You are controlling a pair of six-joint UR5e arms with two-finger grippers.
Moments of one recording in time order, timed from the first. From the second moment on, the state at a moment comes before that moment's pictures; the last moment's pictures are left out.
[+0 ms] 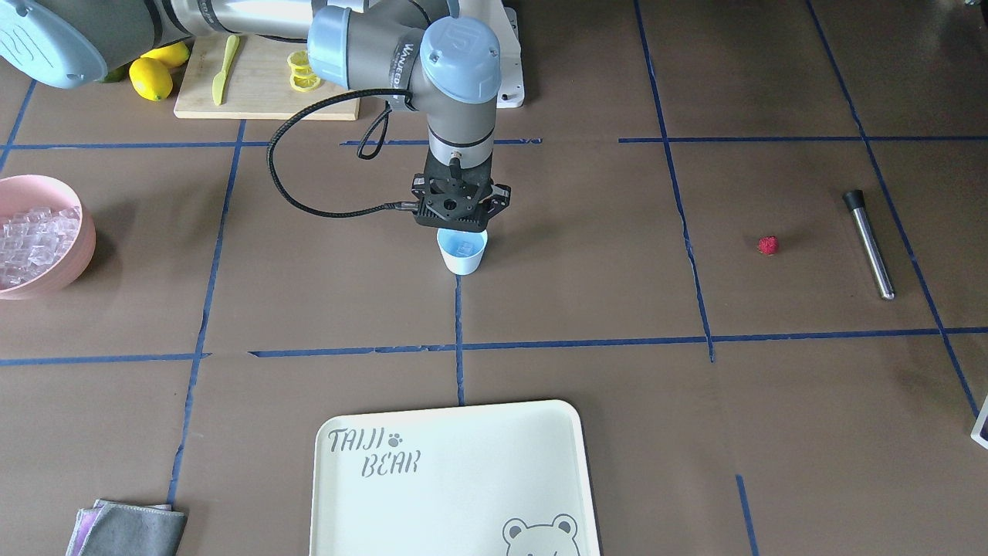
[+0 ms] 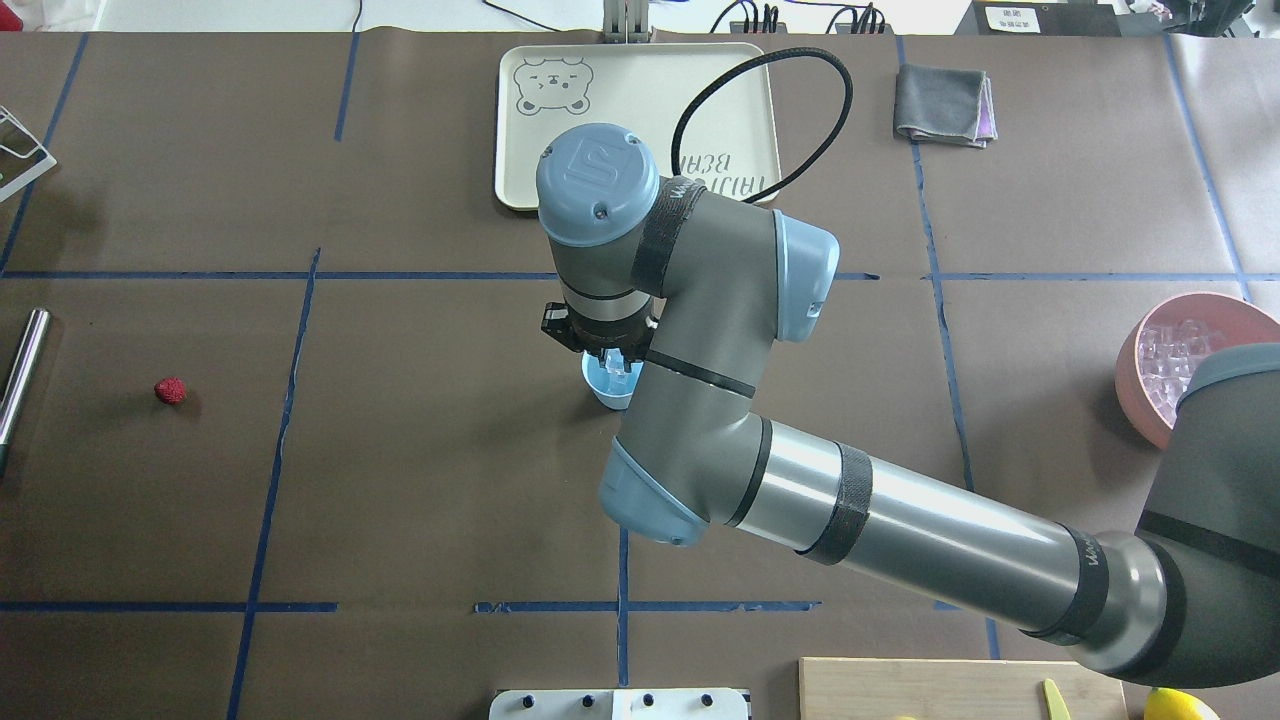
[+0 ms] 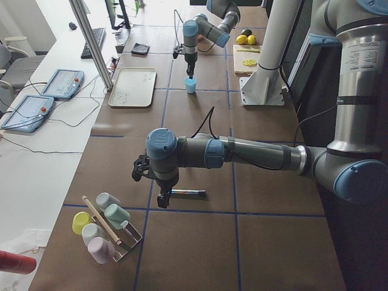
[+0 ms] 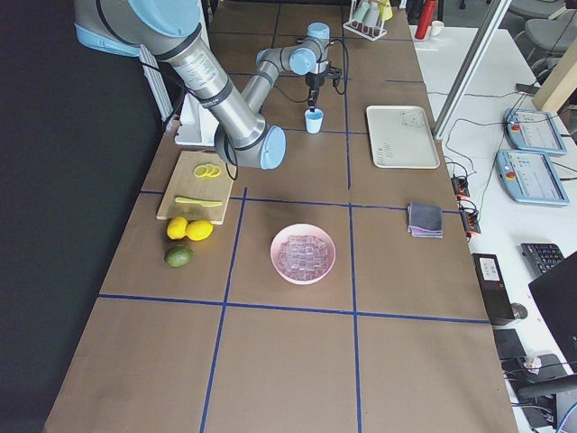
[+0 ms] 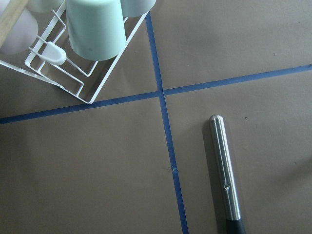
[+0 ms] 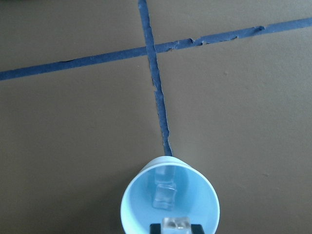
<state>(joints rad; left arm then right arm) -1.61 -1.54 -1.73 -1.47 -2.36 0.18 0.52 -0.64 1.51 -1.75 1.92 1.36</state>
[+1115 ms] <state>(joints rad) -1.61 -1.54 -1.73 -1.47 -2.36 0.18 0.52 -0.64 1.51 -1.74 1.92 1.35</state>
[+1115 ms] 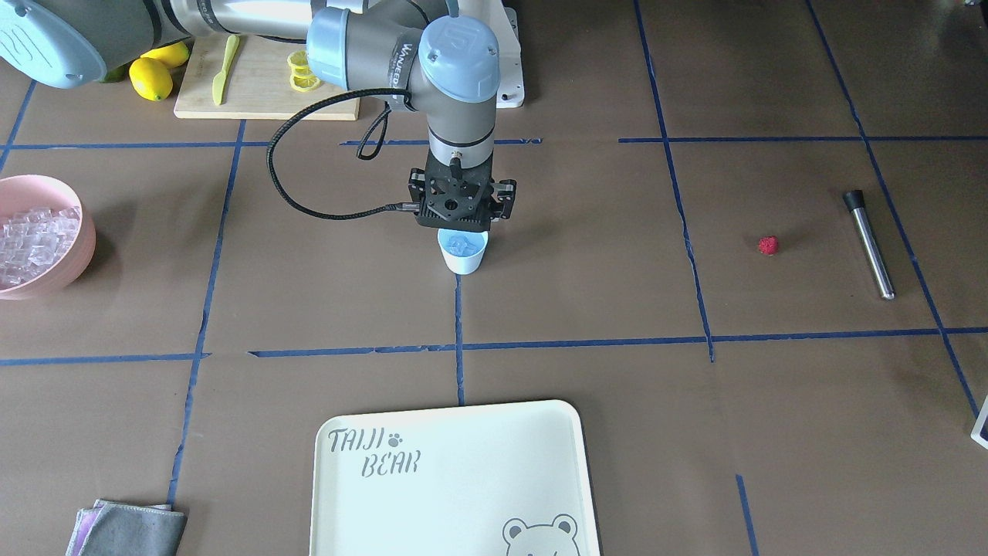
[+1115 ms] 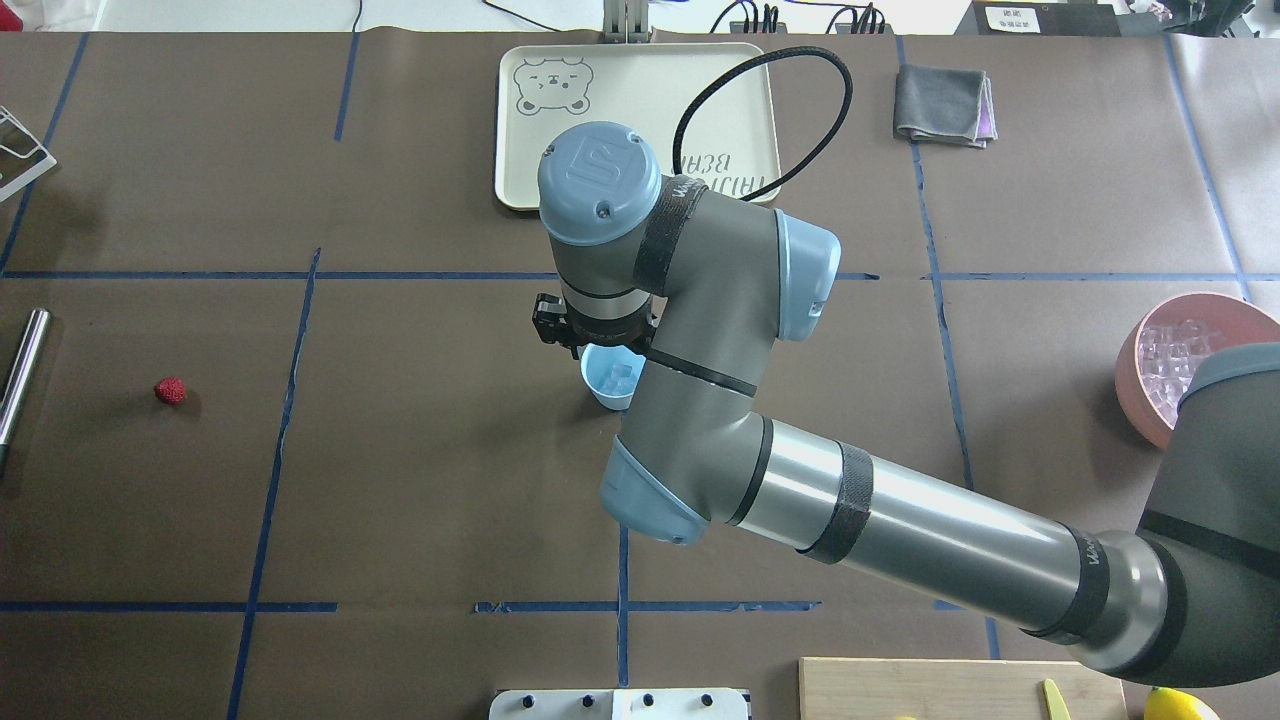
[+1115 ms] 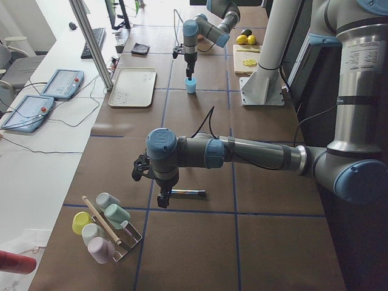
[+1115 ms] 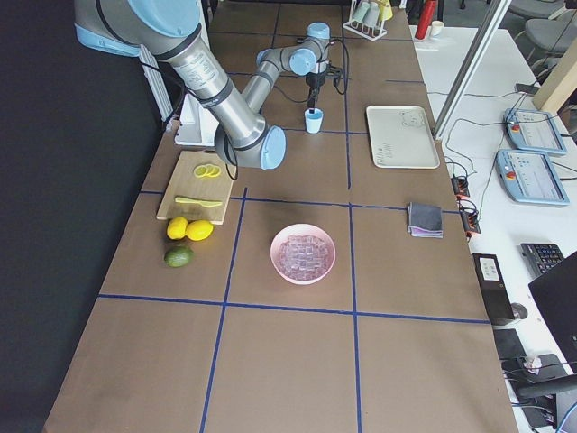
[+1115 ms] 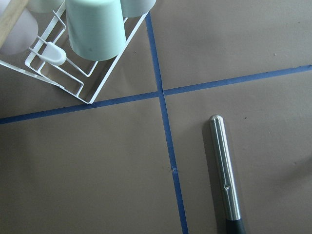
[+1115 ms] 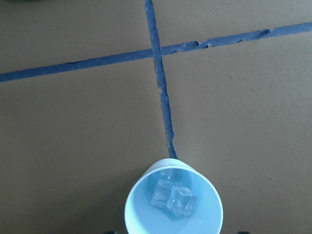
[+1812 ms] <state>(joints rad) -1.60 -1.54 -1.74 -1.49 -2.36 0.18 0.55 -0.63 1.53 -1.73 1.92 1.35</state>
